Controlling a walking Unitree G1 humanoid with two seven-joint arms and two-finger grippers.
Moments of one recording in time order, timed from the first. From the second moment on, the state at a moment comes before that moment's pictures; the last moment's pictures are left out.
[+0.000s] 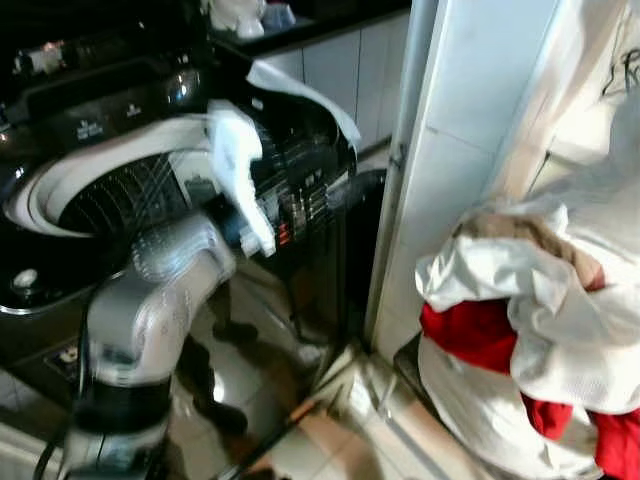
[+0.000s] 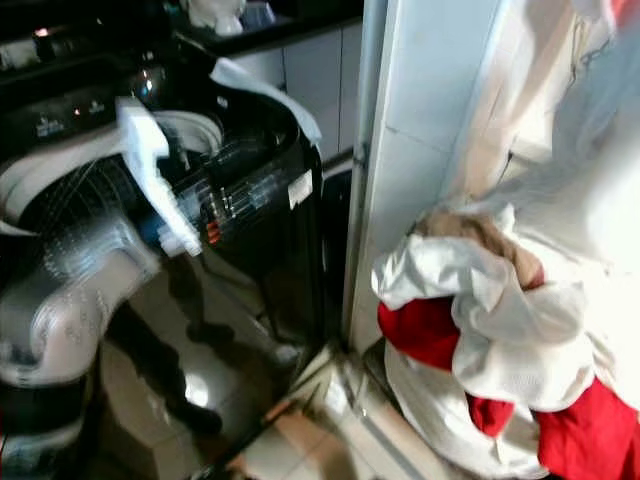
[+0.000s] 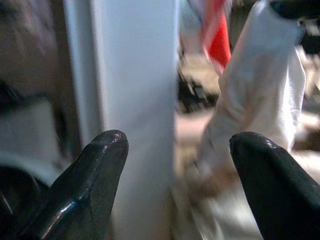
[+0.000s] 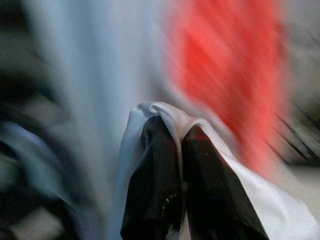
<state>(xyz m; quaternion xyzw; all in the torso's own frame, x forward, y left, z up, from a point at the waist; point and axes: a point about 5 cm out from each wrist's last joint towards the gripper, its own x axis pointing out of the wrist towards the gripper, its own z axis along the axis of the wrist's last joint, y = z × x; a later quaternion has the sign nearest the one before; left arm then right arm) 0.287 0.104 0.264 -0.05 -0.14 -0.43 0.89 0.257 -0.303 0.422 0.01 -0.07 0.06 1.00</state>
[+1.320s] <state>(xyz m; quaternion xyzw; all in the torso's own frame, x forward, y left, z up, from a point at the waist) 0.298 0.084 0.267 -0.18 -0.12 -0.44 0.87 0.298 -0.103 0.340 0.30 0.05 0.45 0.84</state>
